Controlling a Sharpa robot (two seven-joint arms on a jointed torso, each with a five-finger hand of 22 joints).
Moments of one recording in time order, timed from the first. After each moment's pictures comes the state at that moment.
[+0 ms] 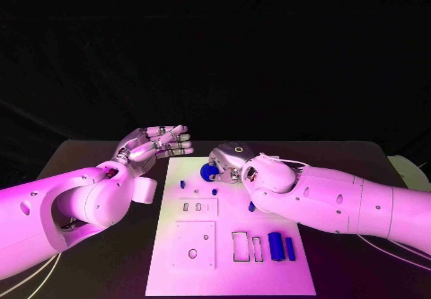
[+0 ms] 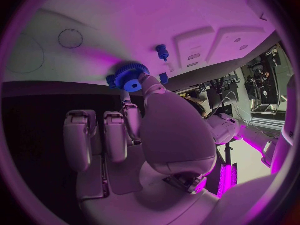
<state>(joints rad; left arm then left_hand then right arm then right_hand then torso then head) 1.25 -1.00 0.00 1.78 0.06 -0.38 0.41 1.43 -0.04 0.15 0.21 0.18 0.97 0.21 0.12 0.07 1.09 0.16 0.08 0.07 1.06 0.13 0.14 0.11 0.17 0.90 0.25 0.29 0.08 1.28 -0.50 -0.12 1.37 -1.76 -0.37 -0.31 1.39 -0.08 0.12 0.19 0.35 0.98 0.13 0.28 0.19 1.39 0.02 1.35 1.31 1.46 -0.04 1.54 1.31 0.04 1.46 0.07 1.50 1.31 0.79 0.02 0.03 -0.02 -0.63</state>
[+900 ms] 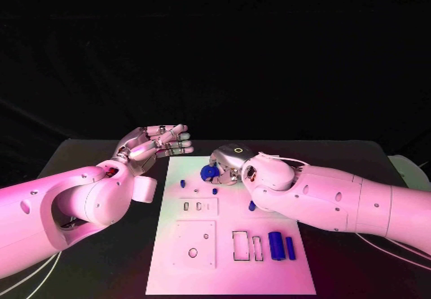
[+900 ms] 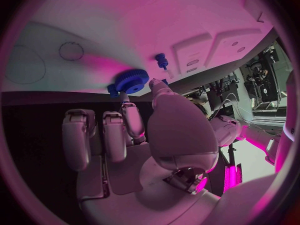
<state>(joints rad) 1.25 -1.00 0.00 1.78 0.06 -0.38 0.41 1.43 -0.04 0.15 0.21 0.18 0.97 0.21 0.11 0.07 1.09 0.16 0.08 0.07 1.06 0.13 0.13 0.11 0.17 0.90 0.25 0.29 0.08 1.27 -0.49 -0.12 1.35 -1.73 -0.30 -0.30 1.22 -0.12 0.06 0.29 0.36 0.95 0.14 0.16 0.17 1.36 0.06 1.33 1.29 1.46 -0.02 1.54 1.31 0.04 1.47 0.10 1.48 1.31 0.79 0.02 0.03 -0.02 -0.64</state>
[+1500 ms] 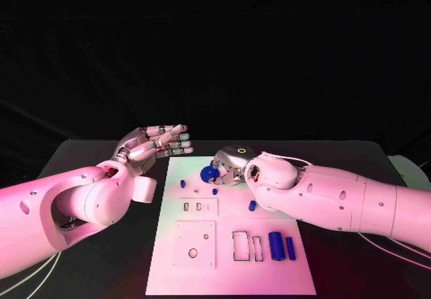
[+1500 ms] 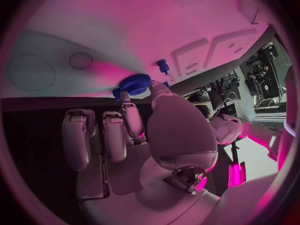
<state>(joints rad) 1.25 -1.00 0.00 1.78 0.06 -0.38 0.41 1.43 -0.04 0.15 0.21 0.18 0.97 0.21 0.11 0.07 1.09 0.16 0.08 0.07 1.06 0.13 0.13 0.11 0.17 0.90 0.25 0.29 0.08 1.28 -0.51 -0.12 1.36 -1.70 -0.28 -0.30 1.20 -0.10 0.05 0.29 0.40 0.97 0.14 0.16 0.18 1.36 0.06 1.34 1.30 1.46 -0.02 1.54 1.31 0.04 1.47 0.10 1.48 1.31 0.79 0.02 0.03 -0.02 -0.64</state>
